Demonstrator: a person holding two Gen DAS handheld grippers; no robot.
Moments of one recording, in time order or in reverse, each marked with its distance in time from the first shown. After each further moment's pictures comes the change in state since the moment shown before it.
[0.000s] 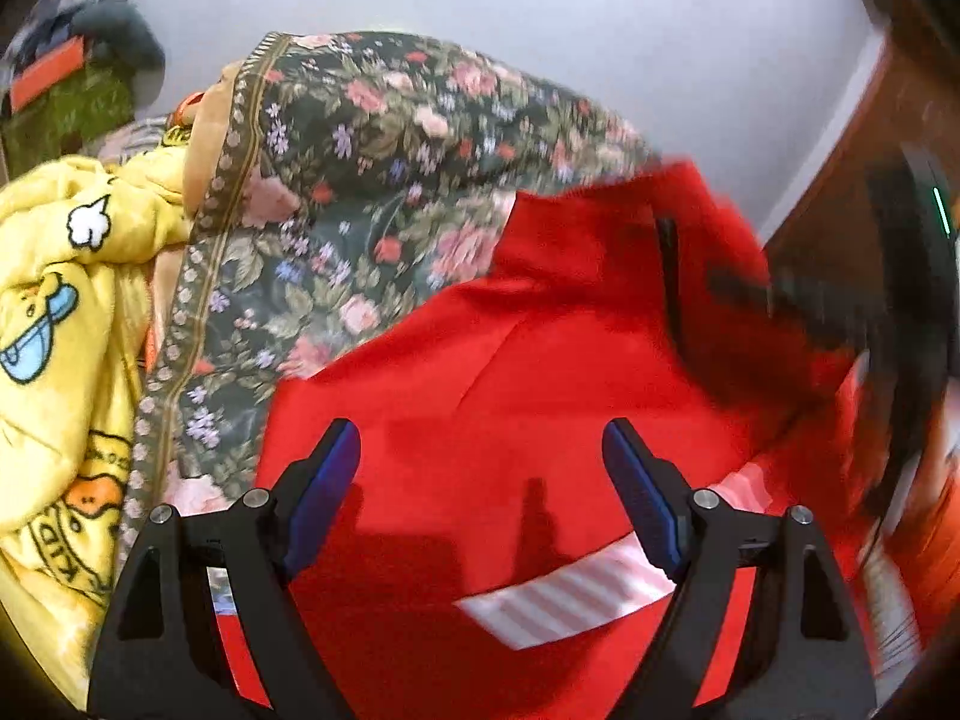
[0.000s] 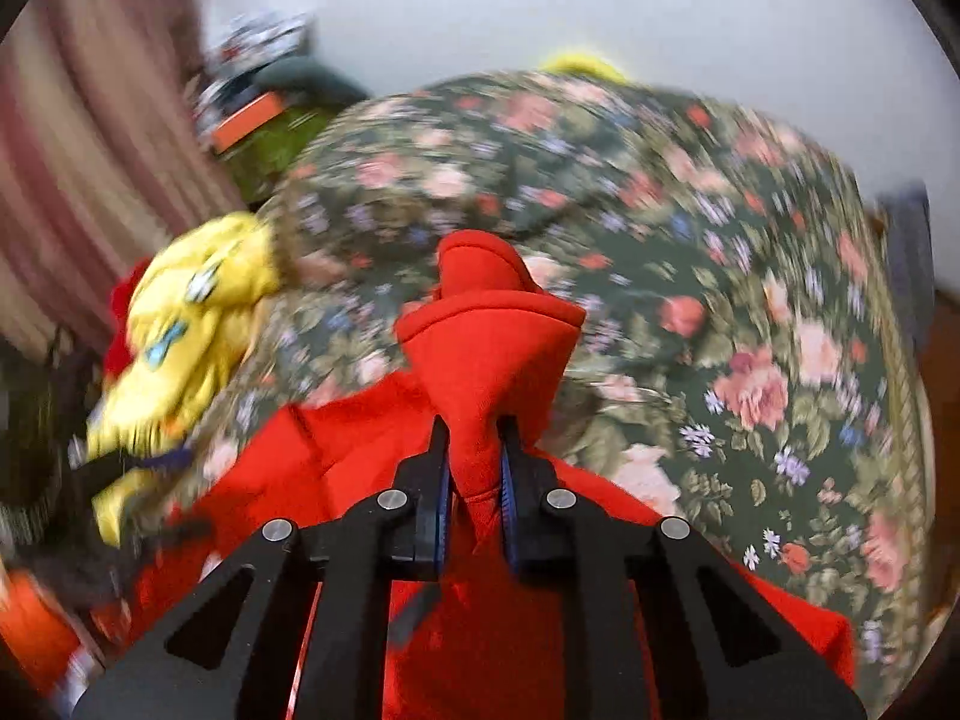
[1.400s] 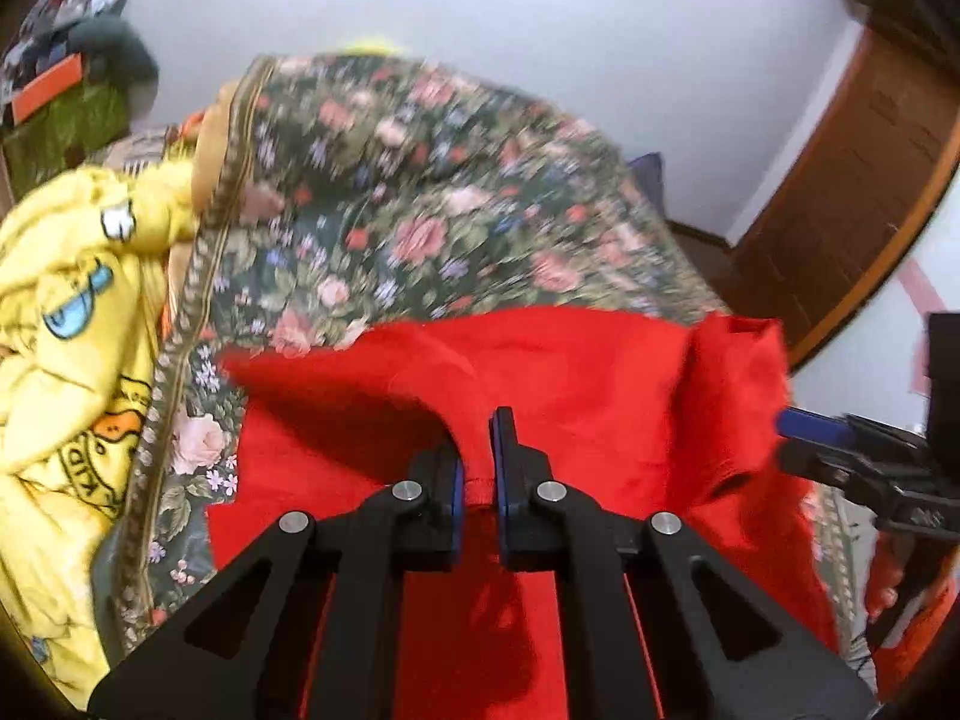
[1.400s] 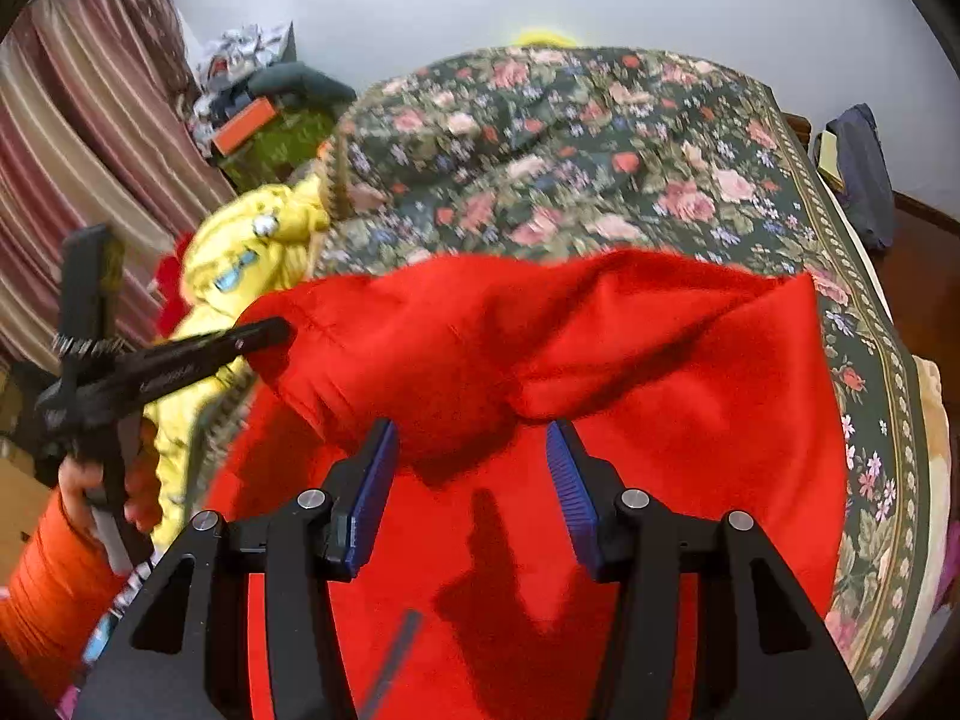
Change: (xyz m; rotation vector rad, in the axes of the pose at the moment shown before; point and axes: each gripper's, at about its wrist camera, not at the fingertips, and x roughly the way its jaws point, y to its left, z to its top) left arm -0.074 -0.057 -0.049 0.074 -0.005 -0.001; right arm -0.102 0.040 -0.102 0.199 0.011 0.011
